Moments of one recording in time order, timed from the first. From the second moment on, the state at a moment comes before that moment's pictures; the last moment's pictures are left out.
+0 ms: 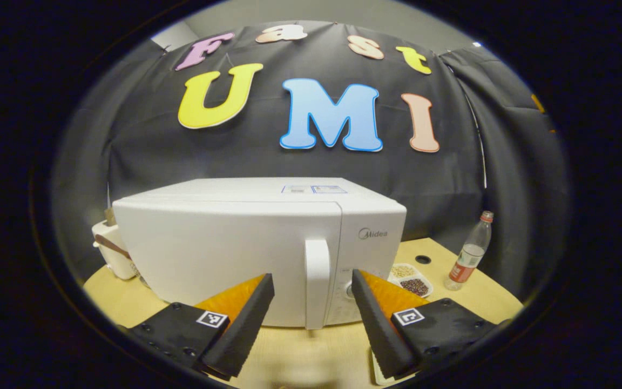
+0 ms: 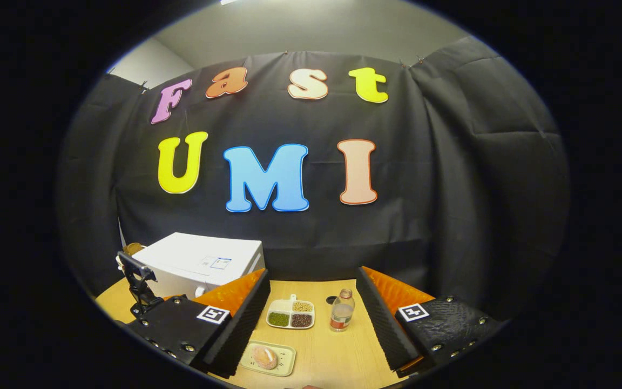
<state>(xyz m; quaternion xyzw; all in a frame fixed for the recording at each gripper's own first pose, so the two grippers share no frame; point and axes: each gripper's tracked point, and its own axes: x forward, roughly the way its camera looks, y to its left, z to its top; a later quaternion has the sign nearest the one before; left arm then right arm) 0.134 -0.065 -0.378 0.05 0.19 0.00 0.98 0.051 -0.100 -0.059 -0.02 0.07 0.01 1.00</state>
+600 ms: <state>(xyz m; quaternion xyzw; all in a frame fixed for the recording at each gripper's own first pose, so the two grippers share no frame) 0.145 -0.066 -0.400 0.07 0.22 -0.01 0.97 0.050 -0.088 -0.067 -0.03 0.09 0.01 1.00</state>
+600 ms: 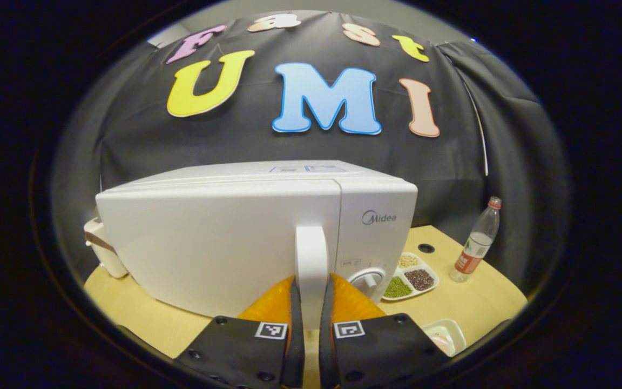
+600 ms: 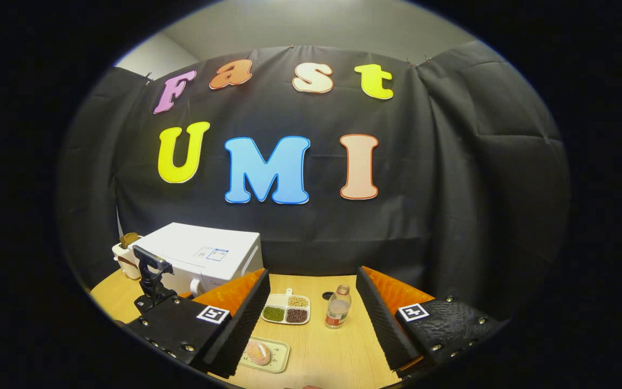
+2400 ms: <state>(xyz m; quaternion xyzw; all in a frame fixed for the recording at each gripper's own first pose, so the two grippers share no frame) -0.147 0.119 -0.338 0.09 0.37 -0.28 0.88 0.009 0.064 -0.199 0.04 0.23 0.09 0.97</state>
